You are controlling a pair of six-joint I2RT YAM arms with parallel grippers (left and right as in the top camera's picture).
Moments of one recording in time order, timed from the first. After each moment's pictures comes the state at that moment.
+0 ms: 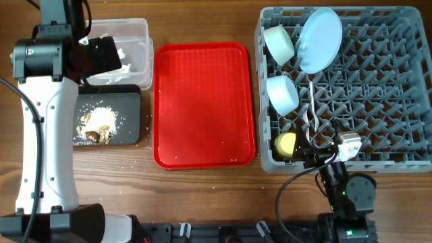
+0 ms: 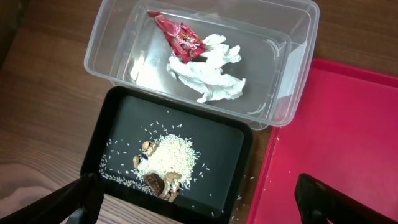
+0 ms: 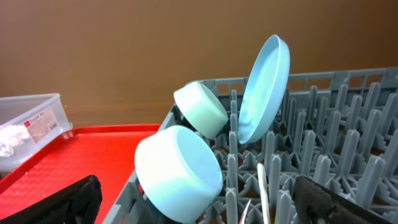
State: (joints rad) left arm 0.03 1.60 1.80 -1.24 -0.24 -0.20; right arm 0.06 0.10 0.03 0.02 -0.12 0.12
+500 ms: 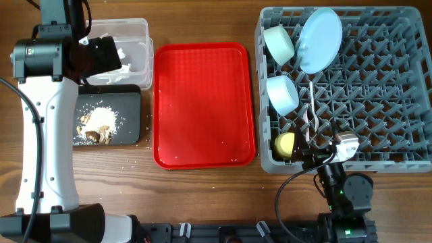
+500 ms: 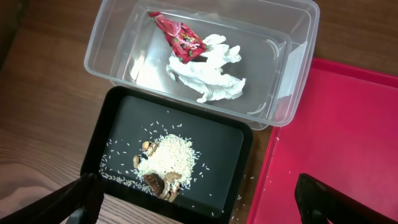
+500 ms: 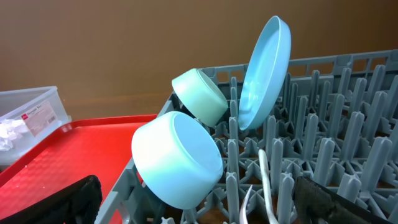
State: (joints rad) left arm 0.03 1.60 1.80 -1.24 -0.24 -0.20; right arm 0.06 0.09 0.01 0.01 -0.12 0.14
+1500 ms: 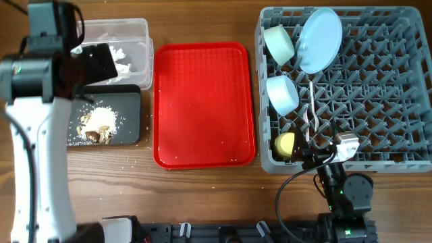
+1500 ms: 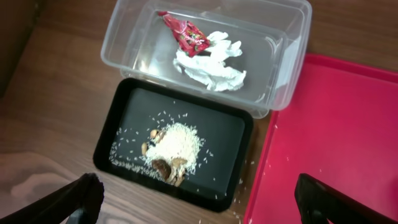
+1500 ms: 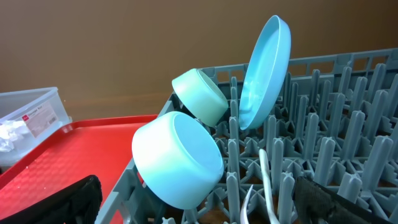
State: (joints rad) left arm 0.03 1.49 1.80 -1.32 -0.24 -0.20; right arm 0.06 0.09 0.01 0.01 -0.12 0.15
